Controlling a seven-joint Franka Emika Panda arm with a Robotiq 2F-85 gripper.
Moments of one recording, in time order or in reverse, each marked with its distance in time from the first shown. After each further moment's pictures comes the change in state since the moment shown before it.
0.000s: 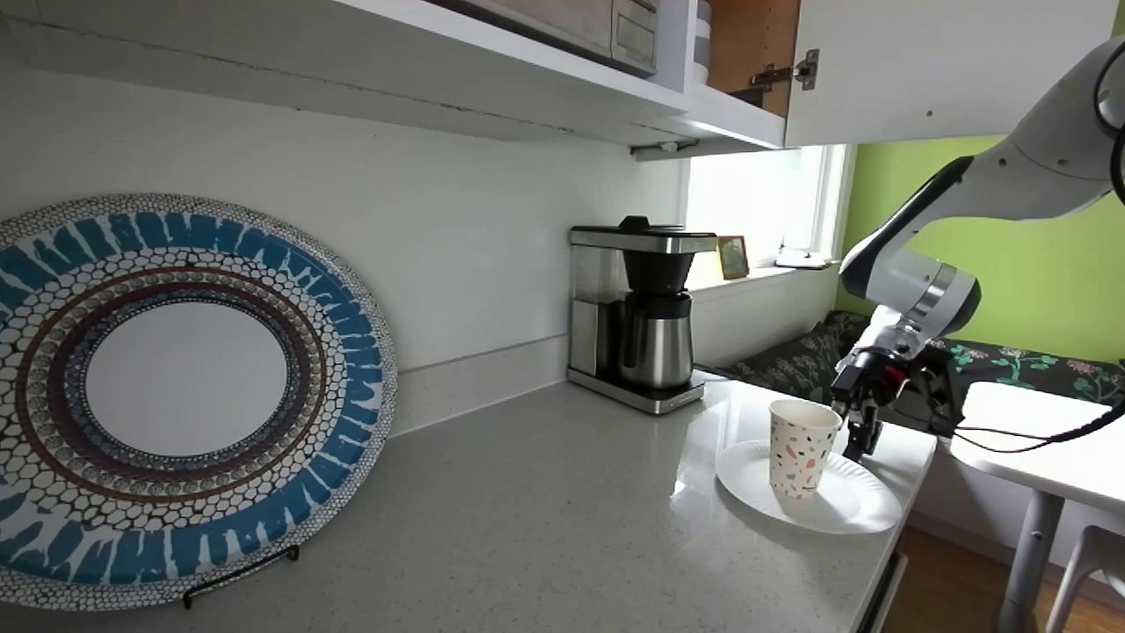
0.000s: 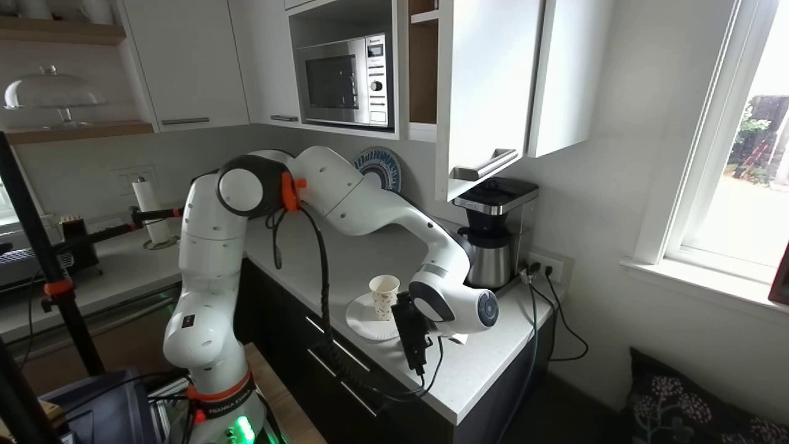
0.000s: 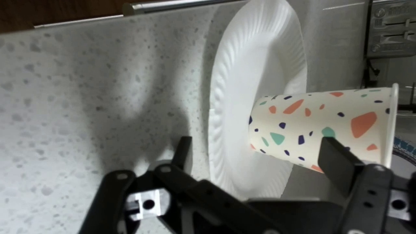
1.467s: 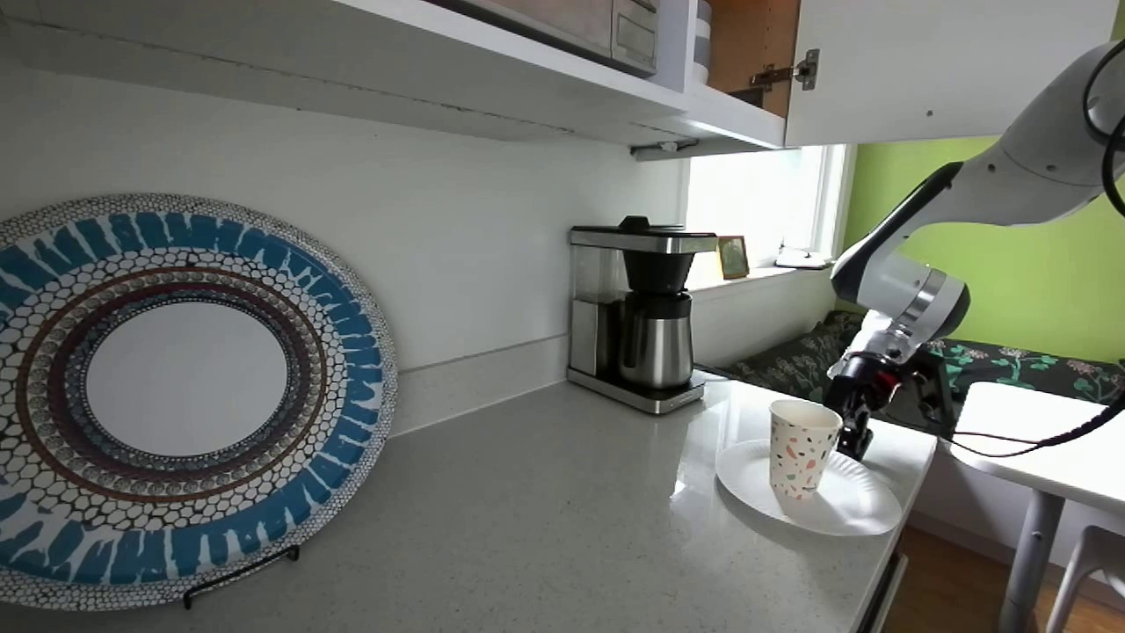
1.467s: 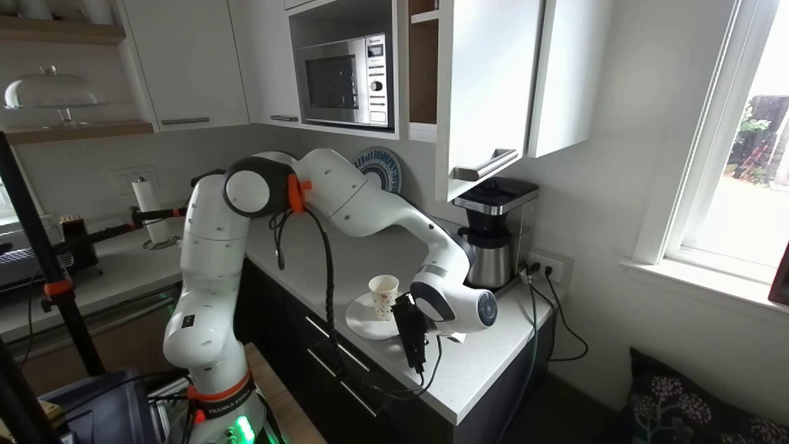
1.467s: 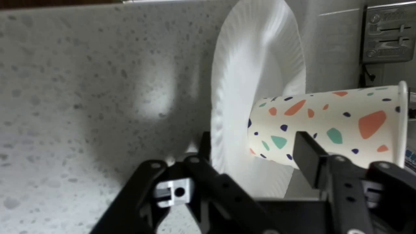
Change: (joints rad) arm 0.000 0.021 0.025 0.008 0.005 -0.006 0.003
